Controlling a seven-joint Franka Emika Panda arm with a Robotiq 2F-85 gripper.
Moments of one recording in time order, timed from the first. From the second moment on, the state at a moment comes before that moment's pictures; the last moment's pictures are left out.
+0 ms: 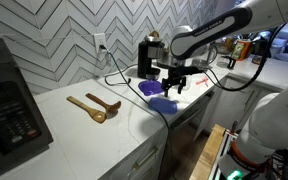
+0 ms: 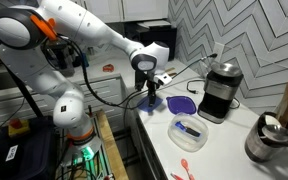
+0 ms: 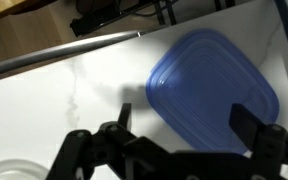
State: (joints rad) arm -0.12 -0.34 -0.03 -2.53 0.08 2.08 0.20
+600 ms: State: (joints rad) arm -0.12 -0.34 -0.02 -2.65 0.01 2.24 0.20
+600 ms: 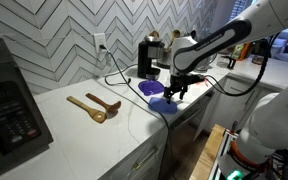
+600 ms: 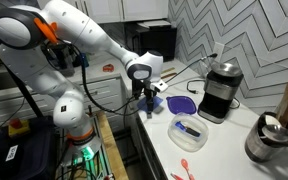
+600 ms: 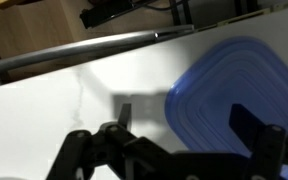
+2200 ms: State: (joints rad) arm -0.24 -0.31 -0.12 -2.68 -0.08 2.14 0.20
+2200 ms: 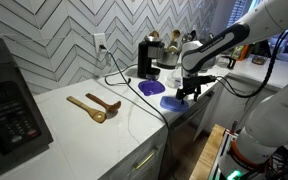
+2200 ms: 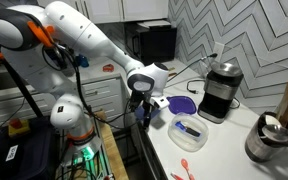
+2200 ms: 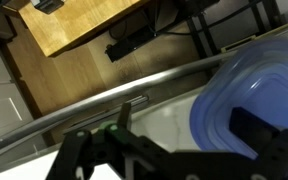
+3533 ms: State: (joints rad) arm -0.29 -0.41 -0.25 -2.66 0.02 1.99 0.02
